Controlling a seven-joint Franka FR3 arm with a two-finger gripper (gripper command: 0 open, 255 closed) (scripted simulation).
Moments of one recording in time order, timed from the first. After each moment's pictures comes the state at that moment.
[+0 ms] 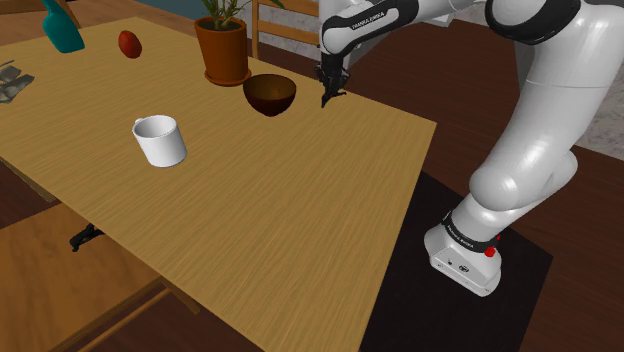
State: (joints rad) arm -0.29 0.32 0.26 -1.81 -0.34 2.14 1.41
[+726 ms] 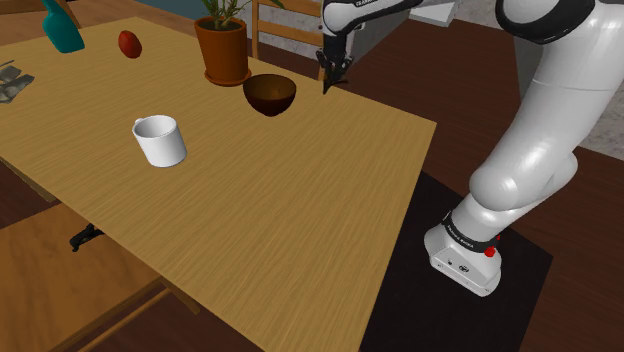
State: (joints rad) arm -0.30 0.27 0.27 -1.74 -0.31 2.02 1.37
